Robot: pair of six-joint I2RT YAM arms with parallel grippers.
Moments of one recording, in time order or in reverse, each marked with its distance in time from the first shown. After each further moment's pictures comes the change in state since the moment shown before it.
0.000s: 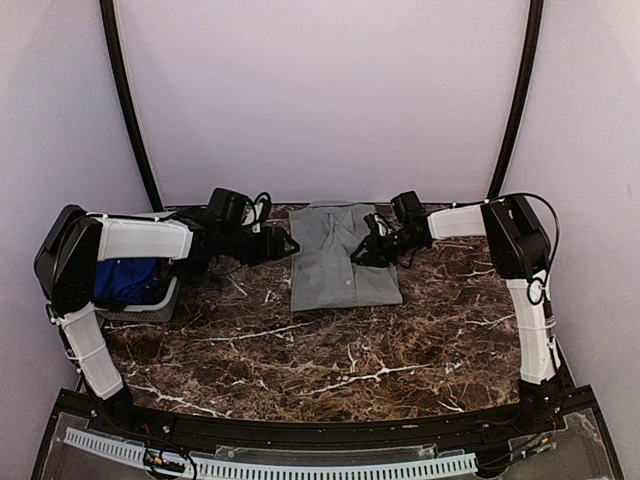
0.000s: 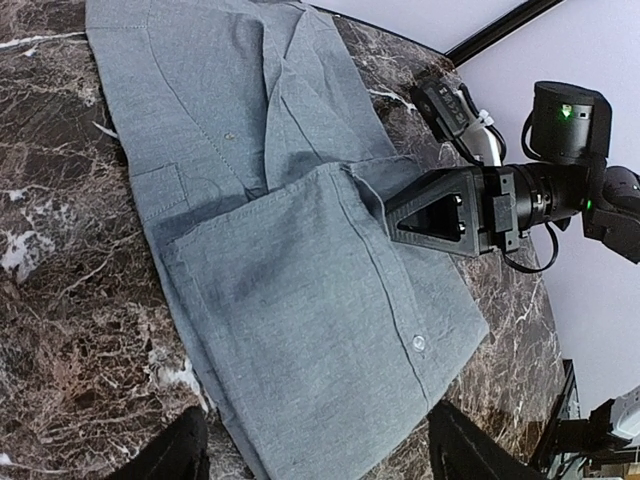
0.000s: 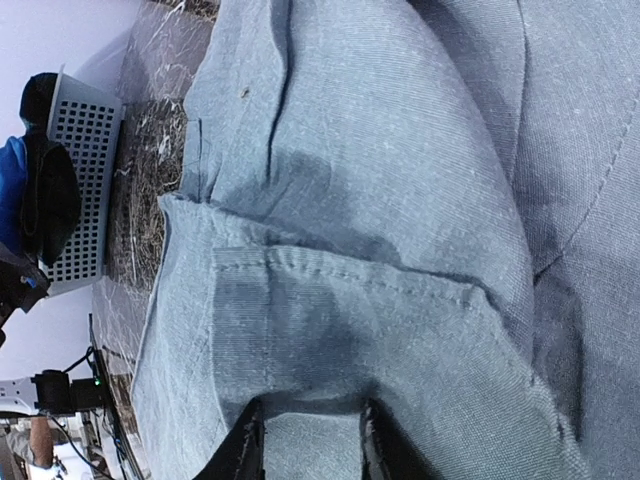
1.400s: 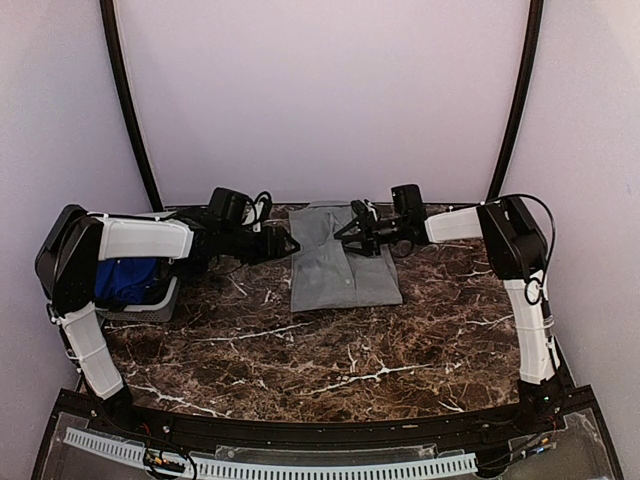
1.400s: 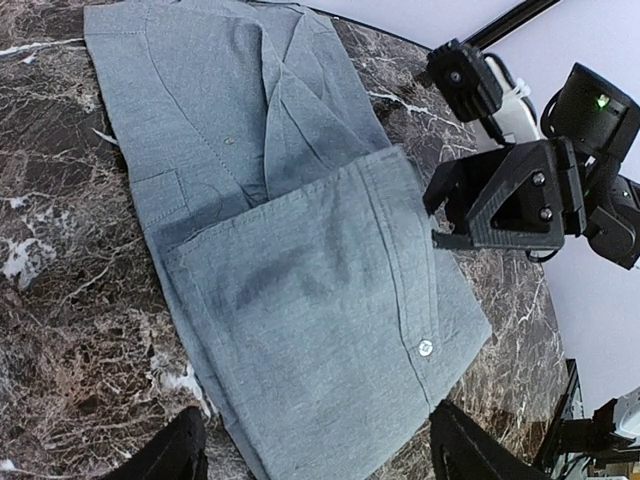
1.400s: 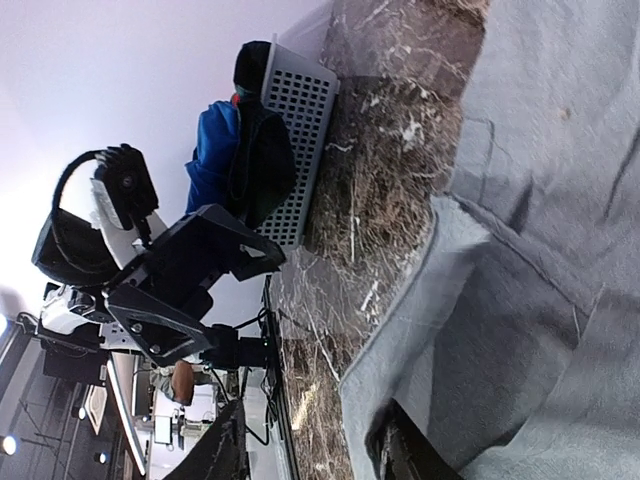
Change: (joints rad) left arm 0.000 0.004 0.006 0.001 -0.003 0.014; right arm 0.009 0.029 -0.021 0.427 -0.450 0.412
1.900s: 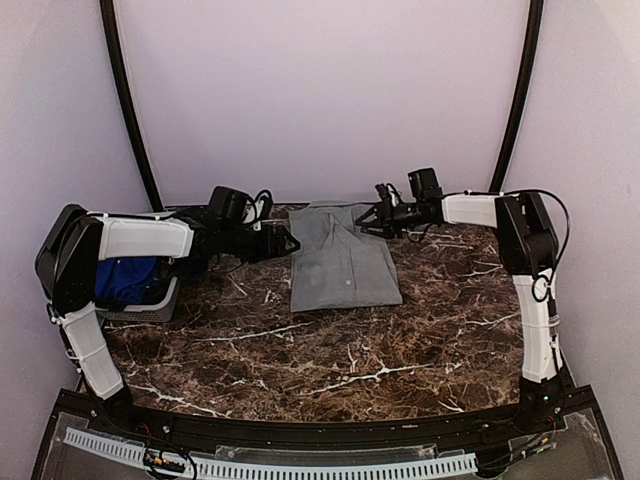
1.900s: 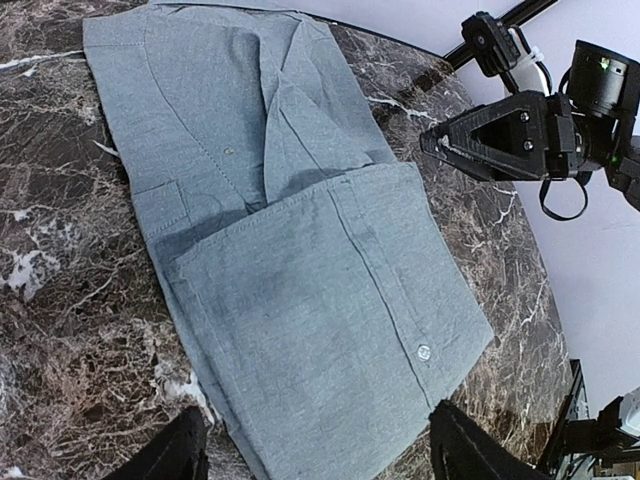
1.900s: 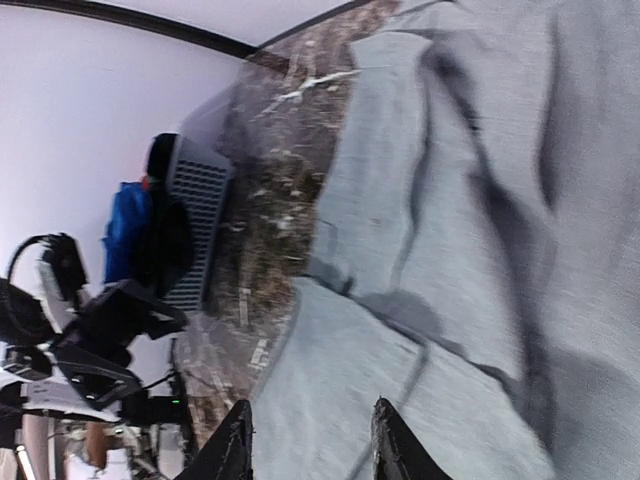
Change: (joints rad) left arm 0.000 0.003 0.011 -0.001 -0.008 0.014; right arm -0.085 -0.024 0.153 -0.308 0.225 -0.257
